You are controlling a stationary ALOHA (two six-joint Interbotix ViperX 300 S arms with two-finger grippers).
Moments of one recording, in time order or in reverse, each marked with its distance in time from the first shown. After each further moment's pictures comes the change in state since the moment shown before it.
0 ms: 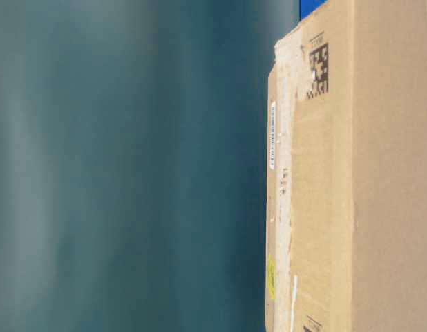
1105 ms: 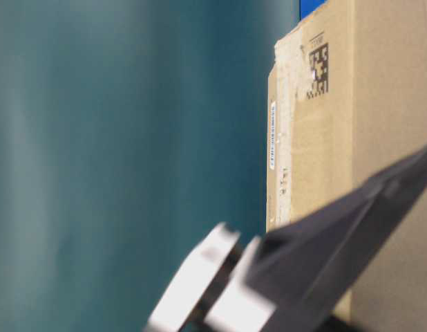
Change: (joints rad) left arm -0.121 0.907 -0.480 -0.020 0.003 0.569; right arm -0.003 0.012 0.002 -0.006 -0.034 -0.009
